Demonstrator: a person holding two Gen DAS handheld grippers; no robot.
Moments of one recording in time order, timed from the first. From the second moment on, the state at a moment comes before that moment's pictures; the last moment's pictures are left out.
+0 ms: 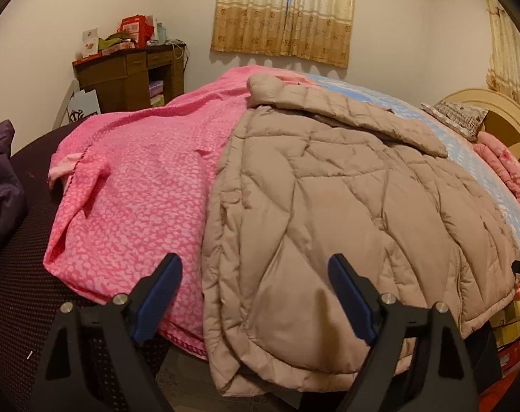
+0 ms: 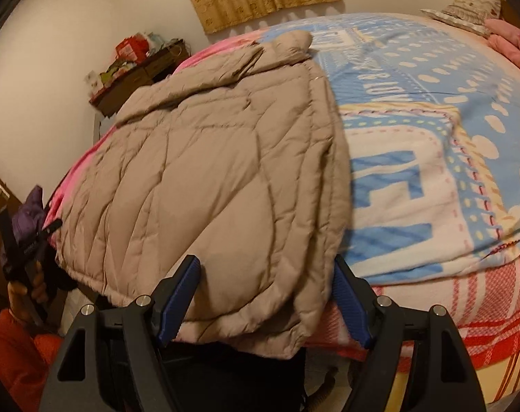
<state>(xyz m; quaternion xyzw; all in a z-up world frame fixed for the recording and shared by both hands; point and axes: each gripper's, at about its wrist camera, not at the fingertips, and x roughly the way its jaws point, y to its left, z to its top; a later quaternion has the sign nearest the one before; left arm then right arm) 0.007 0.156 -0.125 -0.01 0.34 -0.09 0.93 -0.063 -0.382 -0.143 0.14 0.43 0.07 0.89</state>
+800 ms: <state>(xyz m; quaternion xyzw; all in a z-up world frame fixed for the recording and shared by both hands) 0.009 0.201 -0.056 -0.06 0.26 -0.06 0.96 0.023 -0.391 -0.040 0.30 0.31 0.24 0.87</state>
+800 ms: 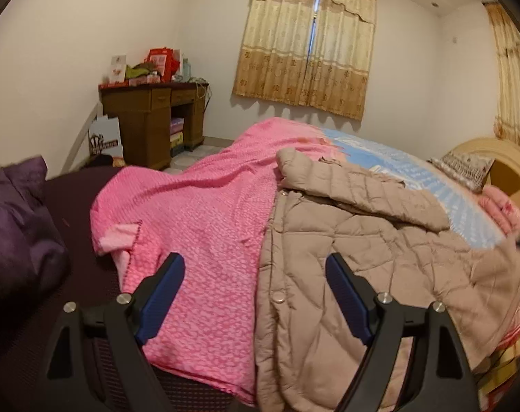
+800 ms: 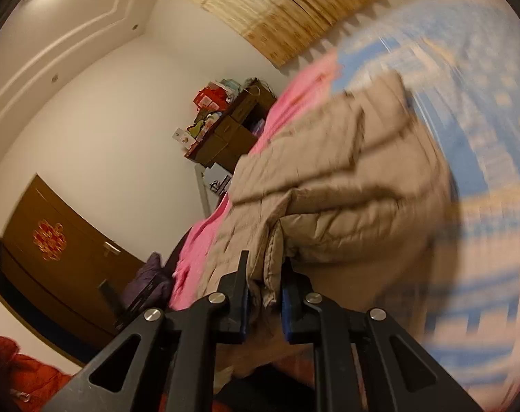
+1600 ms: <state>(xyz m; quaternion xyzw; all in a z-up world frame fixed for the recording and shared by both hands) 0.009 0.159 -0.066 0.08 0.27 -0.13 0.95 0.226 -0.424 -0.070 0.29 0.35 0.05 0.89</state>
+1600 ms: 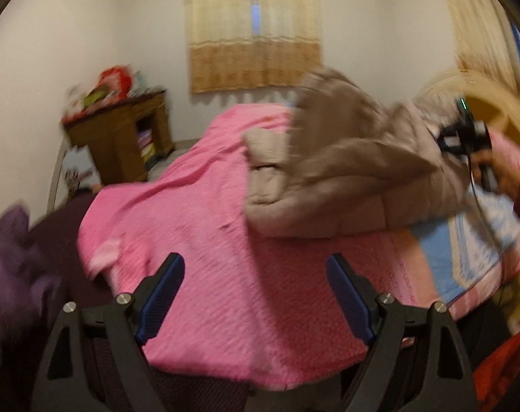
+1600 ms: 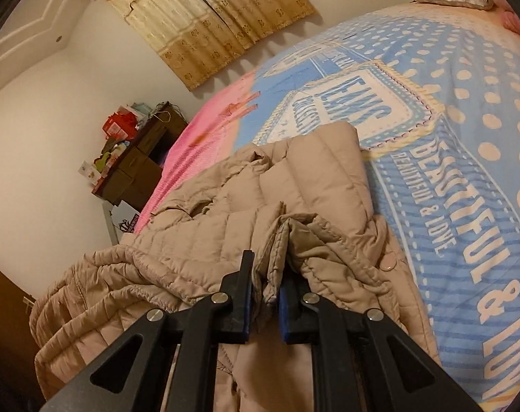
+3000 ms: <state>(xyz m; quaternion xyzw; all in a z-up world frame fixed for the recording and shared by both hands) 0.289 0.081 -0.077 -0.14 0.40 -0.23 0.87 0.265 -0.434 -0.061 0.04 0.39 0.06 0.92</state>
